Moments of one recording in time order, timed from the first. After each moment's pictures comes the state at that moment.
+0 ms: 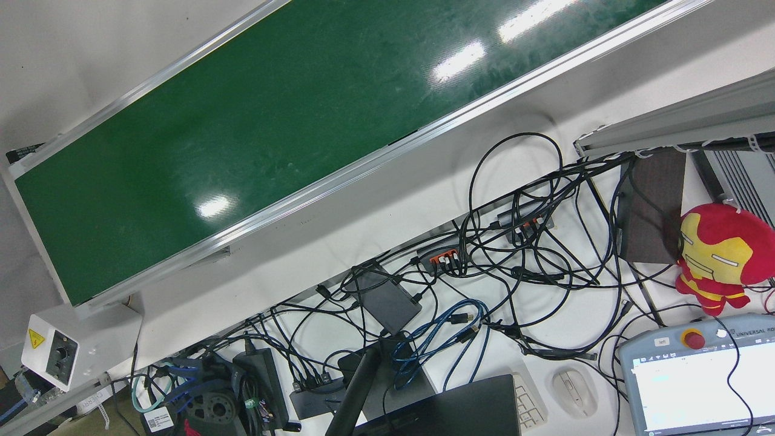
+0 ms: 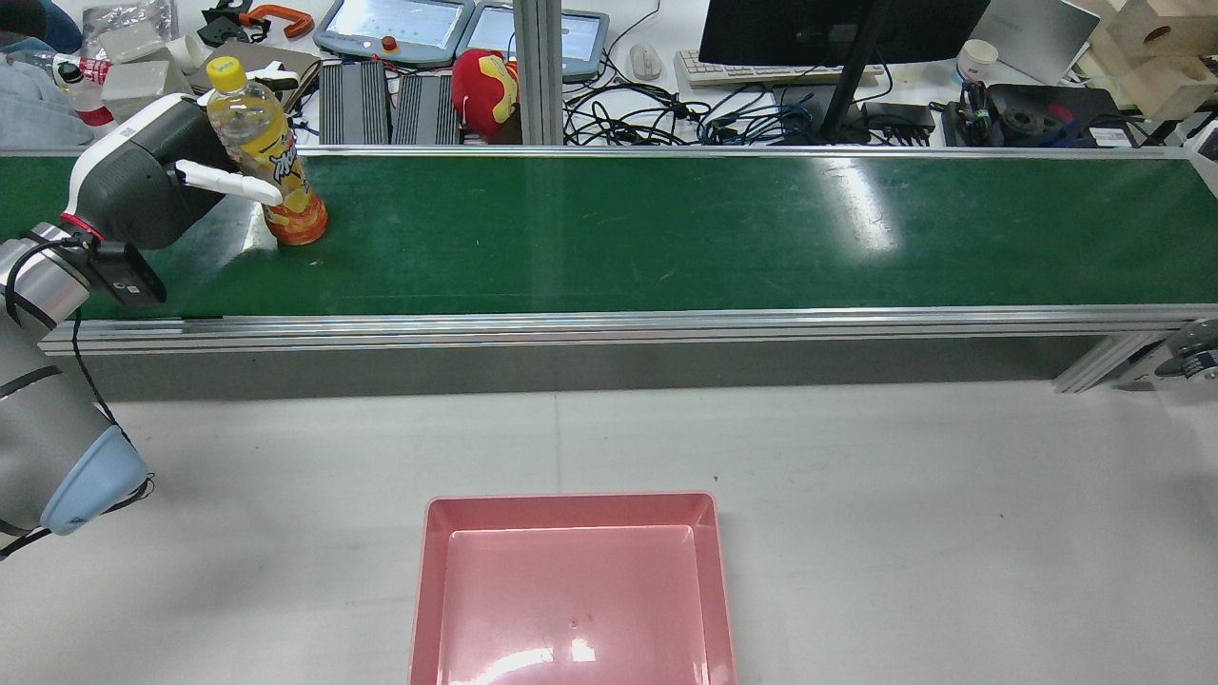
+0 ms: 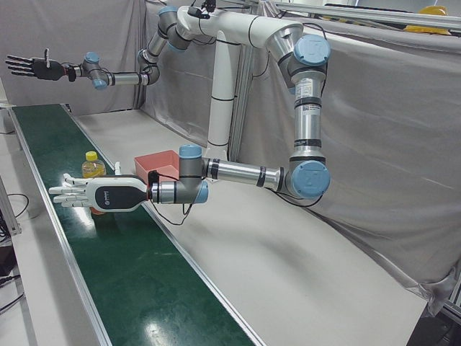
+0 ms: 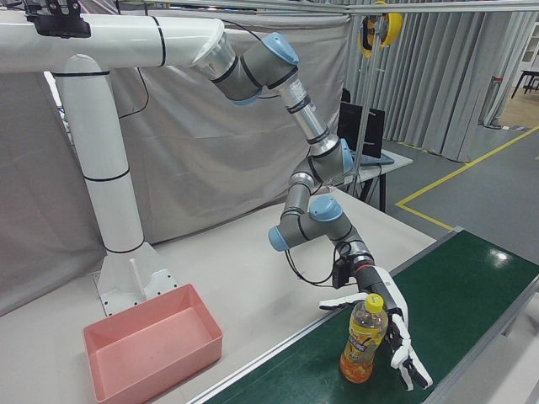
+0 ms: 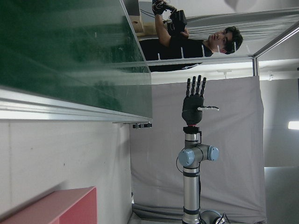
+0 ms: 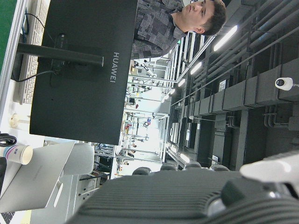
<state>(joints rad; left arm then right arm) -0.93 -1.99 -1.69 0.17 1.31 0.26 1.55 -1.52 1.60 -3.11 -1.57 -0.11</state>
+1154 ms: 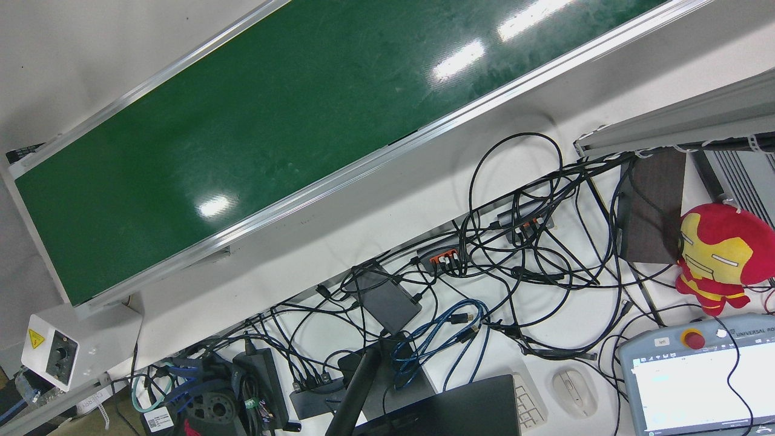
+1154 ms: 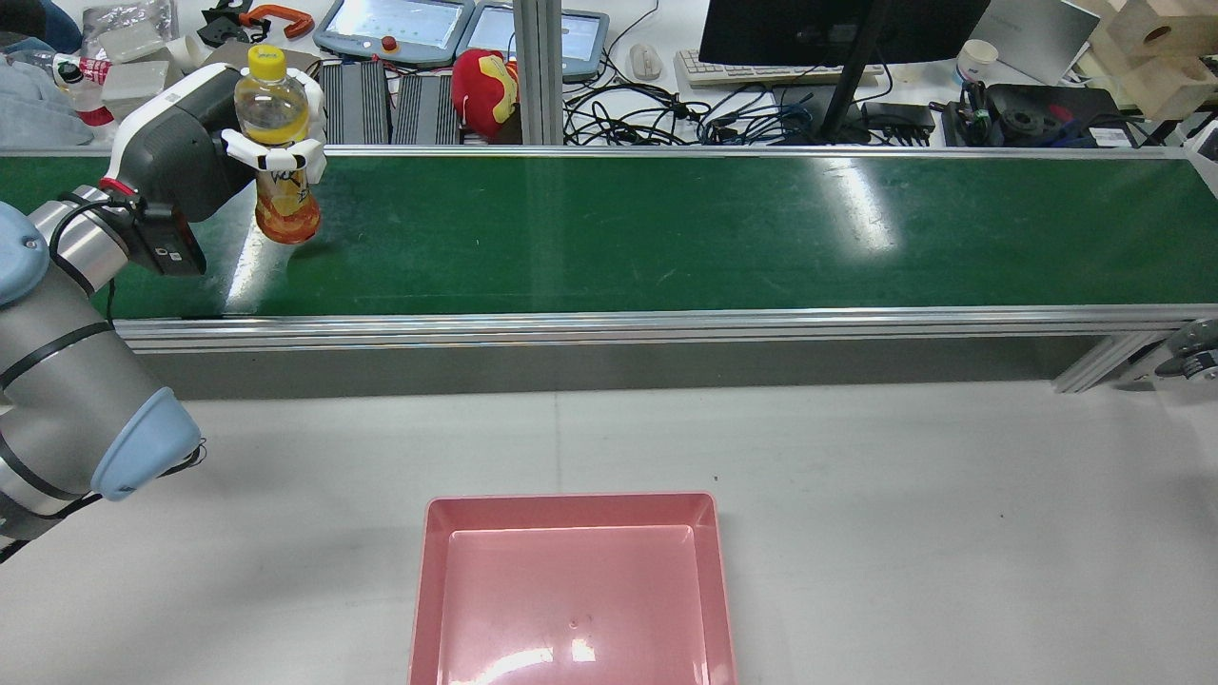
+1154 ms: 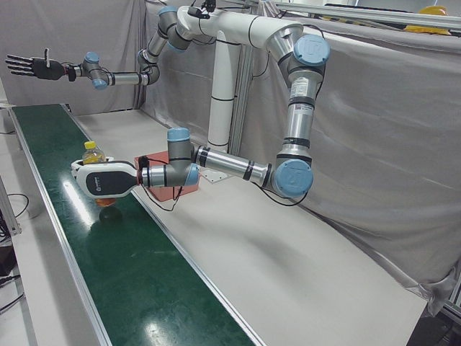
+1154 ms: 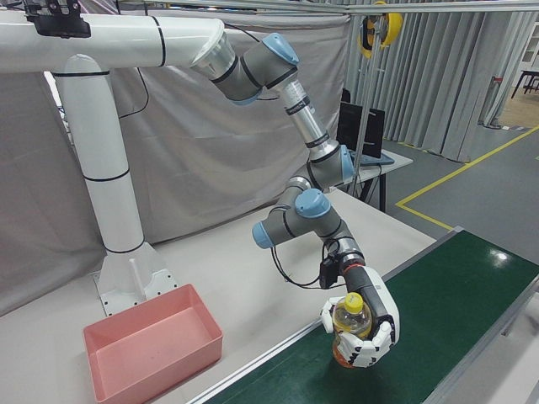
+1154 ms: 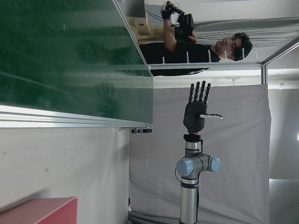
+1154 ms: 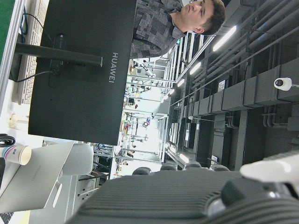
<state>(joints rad) -0.92 -2.11 -1.72 0.38 1.32 0.26 1.55 -1.52 1.60 -3.11 -1.57 -0.11</state>
